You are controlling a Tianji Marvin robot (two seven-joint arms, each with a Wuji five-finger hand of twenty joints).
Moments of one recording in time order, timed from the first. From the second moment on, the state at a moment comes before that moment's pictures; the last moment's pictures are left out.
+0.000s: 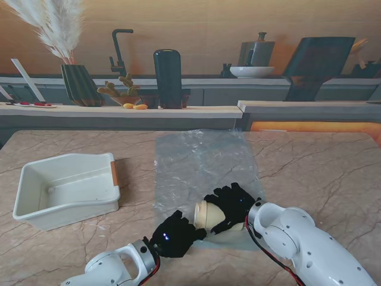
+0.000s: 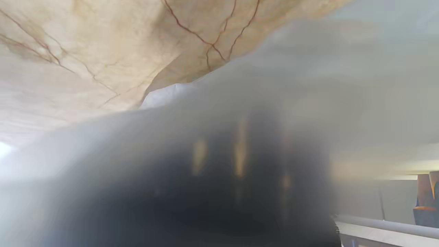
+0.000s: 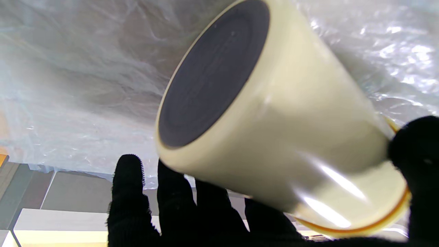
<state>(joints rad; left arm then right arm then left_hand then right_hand) 1.59 -1.00 -0.80 -1.70 1.33 -0.13 0.19 -1.49 -1.00 1.05 -1.60 -1.13 -0.21 0.26 0.95 -0.51 0.72 -0.10 0.52 0.02 0.96 0.57 1.02 0.13 0.45 0.84 0.88 0.25 0.92 0.70 0.51 0.32 1.37 0.64 0.10 -0.52 0.69 -0.06 0.21 0.07 0.30 0.56 0.29 0.24 0.31 0.25 0.34 0.23 0.12 0.34 0.10 0.30 0.42 0.69</state>
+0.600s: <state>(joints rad) 1.57 -1.00 -0.82 -1.73 1.36 -0.14 0.24 -1.51 -1.01 1.12 -1.62 -1.10 -0.31 0.20 0.95 -0.51 0.72 -0.12 0.61 -0.02 1.01 0.55 1.04 0.13 0.45 0.84 0.90 0.25 0.92 0.72 0.52 0.32 1.38 0.64 0.15 -0.52 0.69 -0.05 0.23 0.03 0.31 0.54 0.29 0.24 0.30 0.23 0.34 0.22 0.12 0.33 0.09 0.30 0.41 0.69</state>
